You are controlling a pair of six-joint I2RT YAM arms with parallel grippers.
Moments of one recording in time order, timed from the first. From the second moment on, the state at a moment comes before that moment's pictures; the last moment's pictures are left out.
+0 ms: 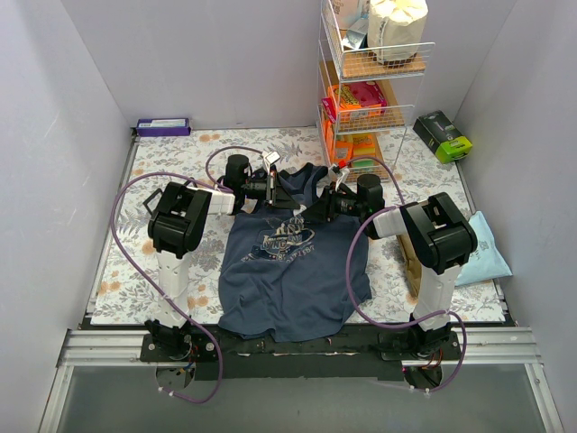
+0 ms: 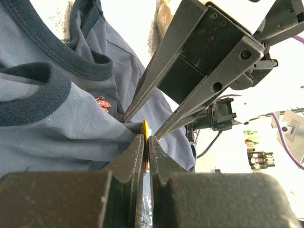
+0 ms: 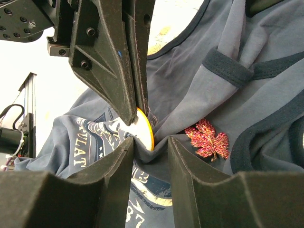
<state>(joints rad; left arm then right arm) -0.35 2.17 1.23 0.57 1.20 -0.75 0.40 1.93 0.84 0.81 -0.83 0.44</state>
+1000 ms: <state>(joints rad) -0.33 2.20 1.22 0.71 1.26 -0.90 0.41 1.93 0.83 0.83 -0.84 0.44</state>
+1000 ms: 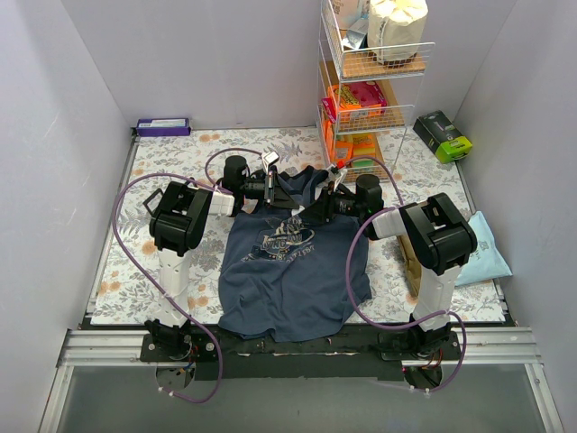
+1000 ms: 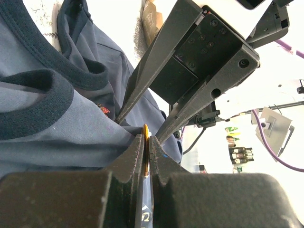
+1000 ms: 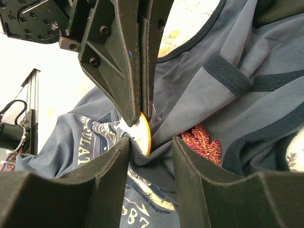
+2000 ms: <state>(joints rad) -0.33 2.21 1.22 0.79 1.30 -0.99 0.42 1.90 0.82 0.83 -0.84 0.42</state>
